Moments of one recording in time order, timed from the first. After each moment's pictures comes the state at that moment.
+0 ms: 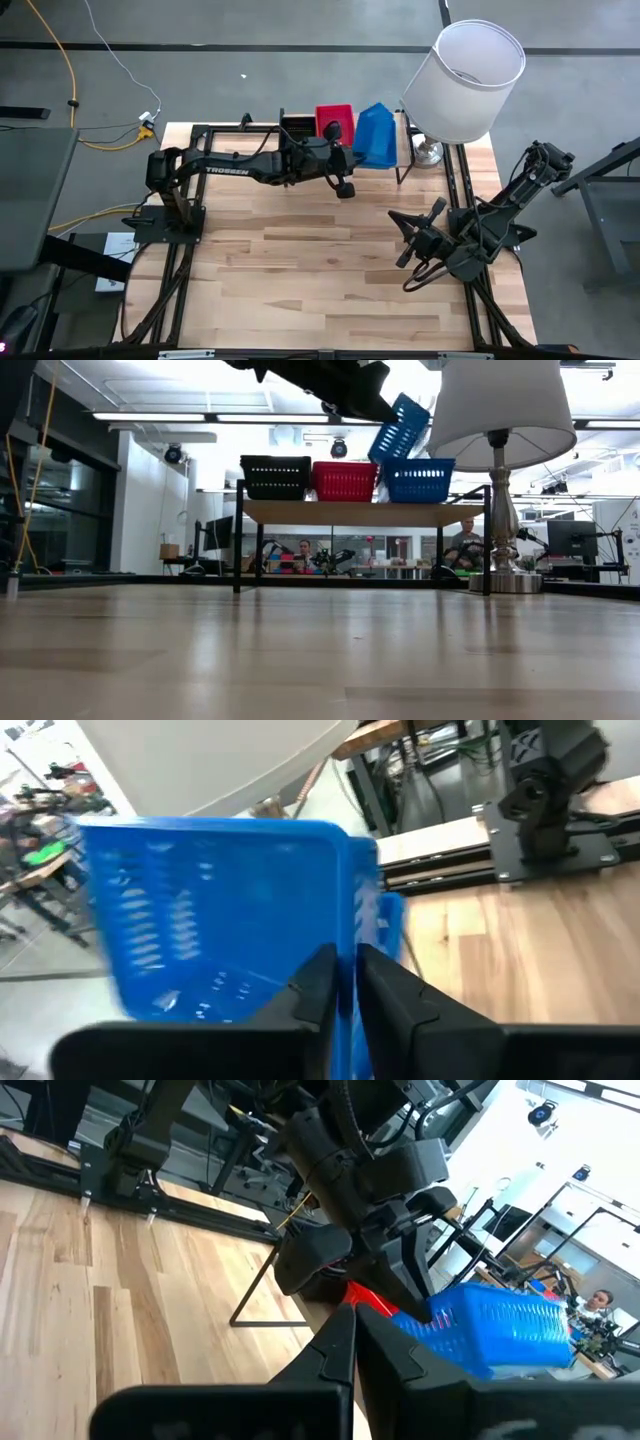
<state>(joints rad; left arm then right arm) 0.25 1.80 1.43 0.09 -0.27 0.39 0.78 1.15 0.84 -0.03 1.38 -0.21</state>
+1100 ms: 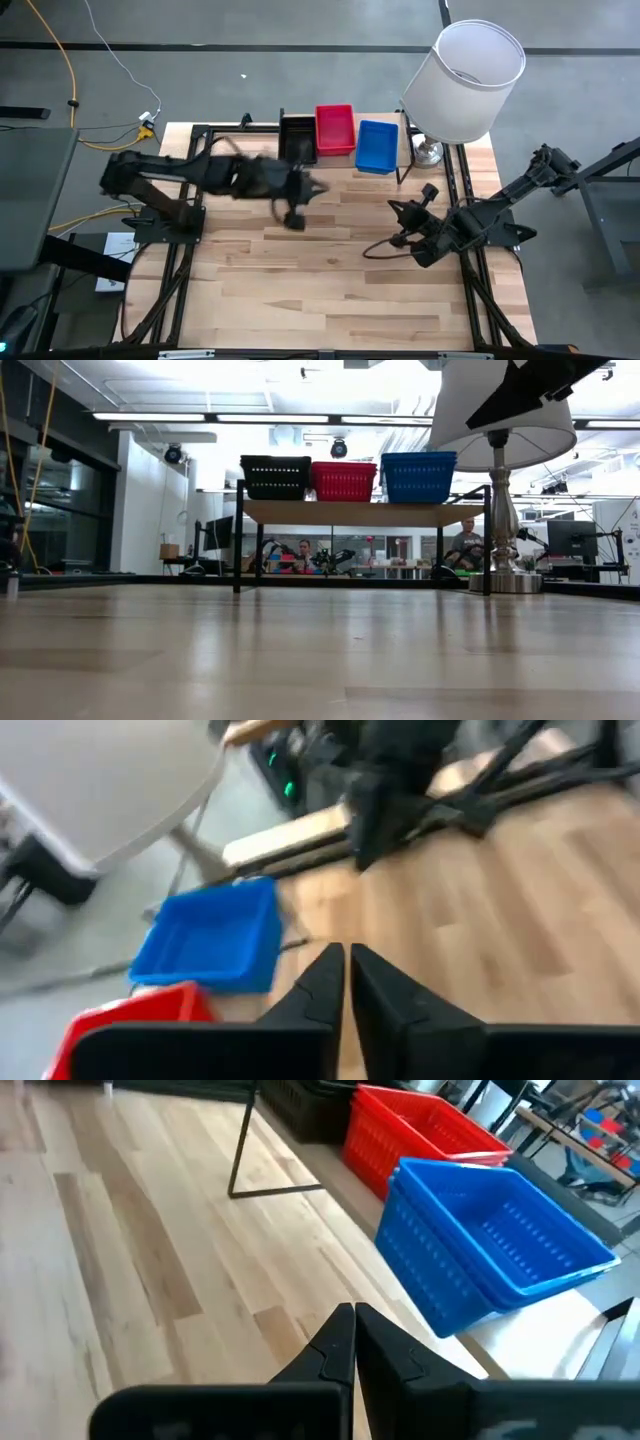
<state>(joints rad) 0.00 1.48 1.53 -0.53 -0.31 0.30 0.56 1.16 0.83 -0.69 1.10 0.58</state>
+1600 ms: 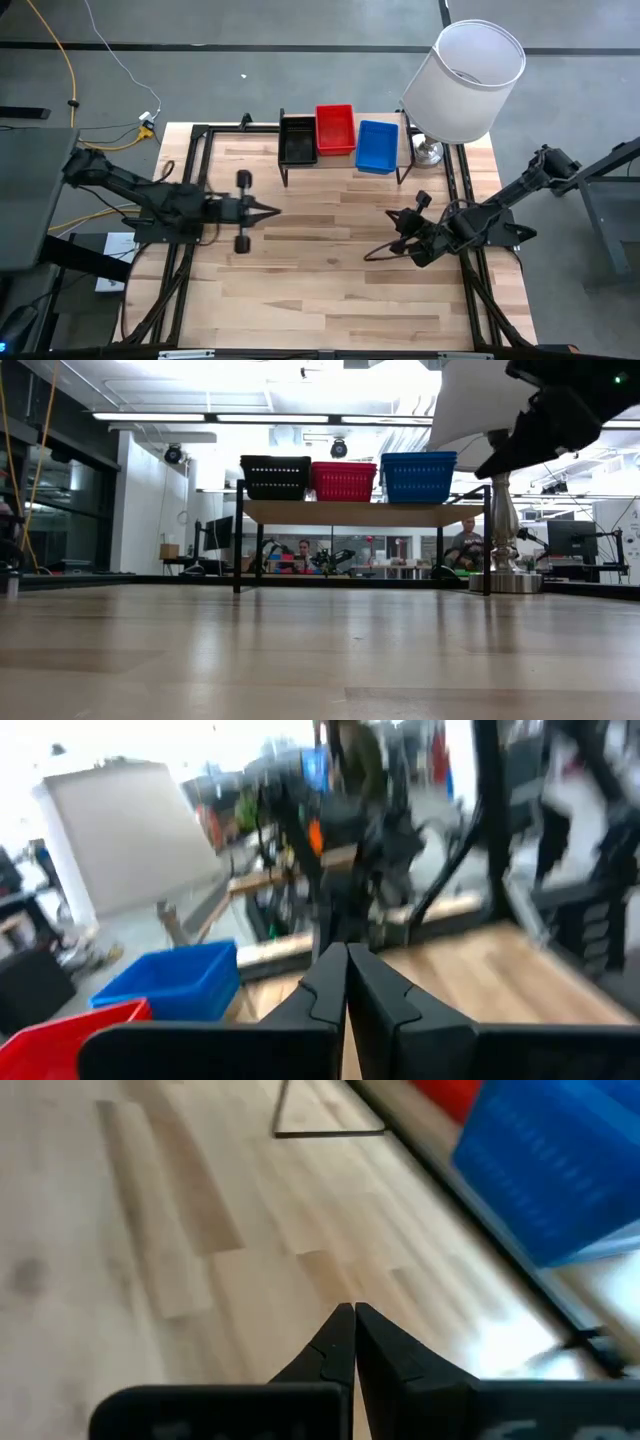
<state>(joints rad) -0.22 0.89 0.63 0.27 -0.36 0.29 0.54 1.16 0.65 -0.48 0.97 0.55</state>
